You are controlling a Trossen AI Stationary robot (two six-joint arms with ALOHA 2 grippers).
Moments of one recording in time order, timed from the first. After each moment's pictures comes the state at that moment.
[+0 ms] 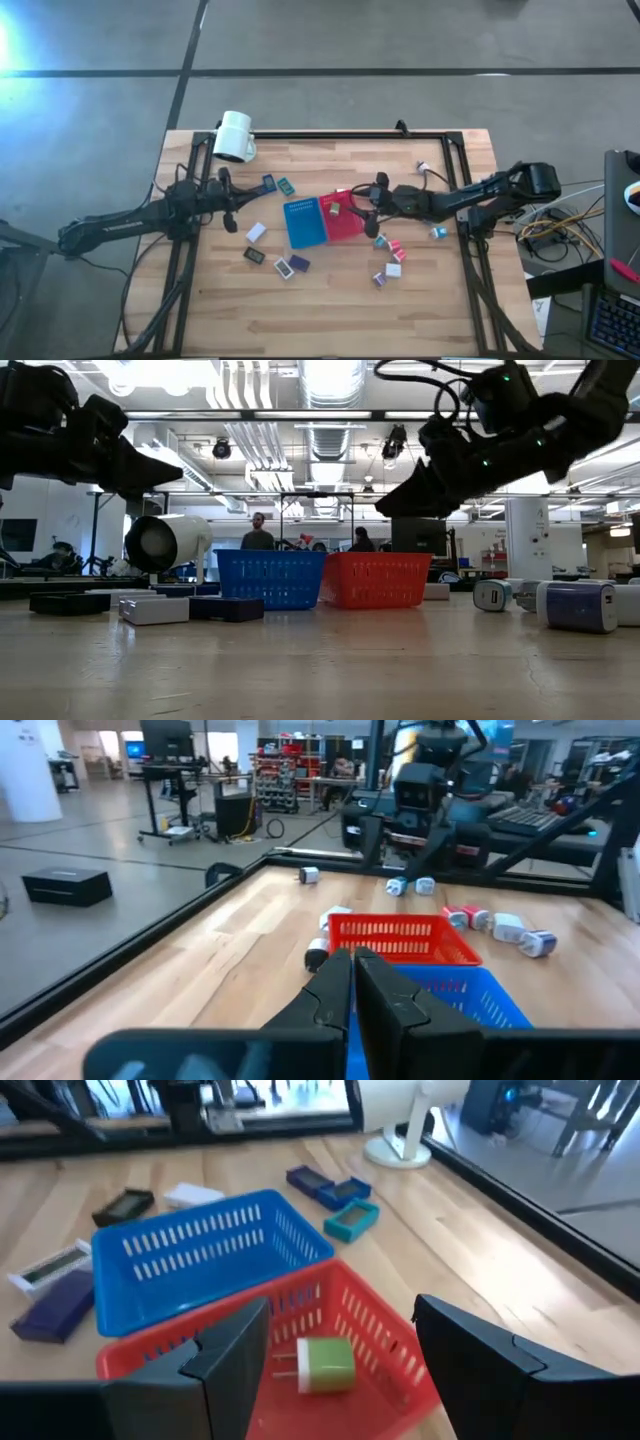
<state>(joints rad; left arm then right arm) 0.31 0.22 0.01 0.15 0.08 -0.01 -0.06 1.46 0.41 0.75 0.21 0.09</state>
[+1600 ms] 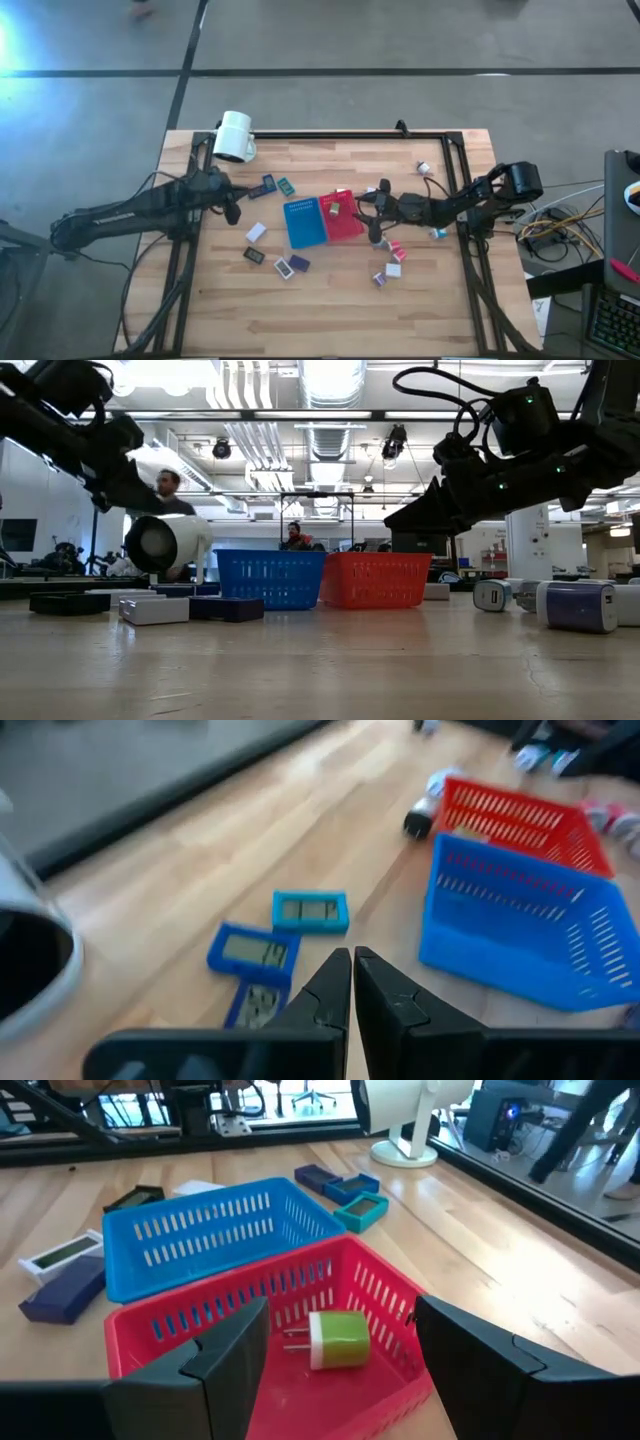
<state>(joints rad) 0.31 0.41 0.28 -0.42 -0.14 -0.22 -0.03 1.61 0.30 1.05 0.23 0.09</state>
